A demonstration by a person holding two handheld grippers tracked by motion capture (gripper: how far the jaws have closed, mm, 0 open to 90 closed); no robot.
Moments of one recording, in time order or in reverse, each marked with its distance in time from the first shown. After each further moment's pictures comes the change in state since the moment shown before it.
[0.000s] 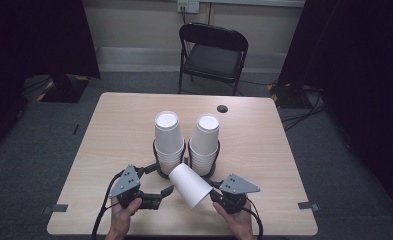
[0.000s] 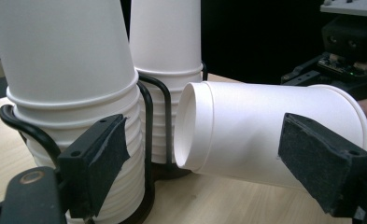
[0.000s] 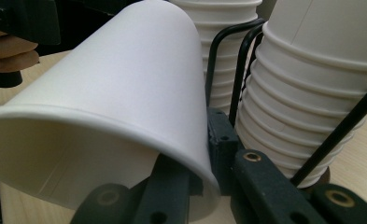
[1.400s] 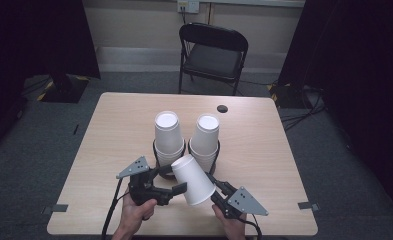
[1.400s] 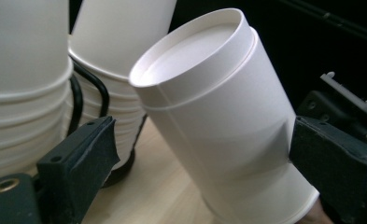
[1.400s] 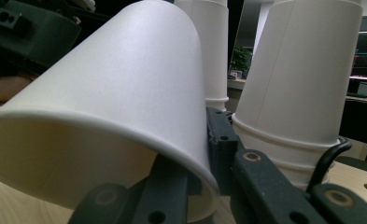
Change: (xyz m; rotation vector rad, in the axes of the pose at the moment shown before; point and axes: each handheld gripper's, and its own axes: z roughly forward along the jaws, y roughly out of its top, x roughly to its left) left arm -0.008 0.021 0.024 0.024 -0.167 -0.349; right arm 0.013 -0.021 -0.004 -0.440 -0.126 -0.065
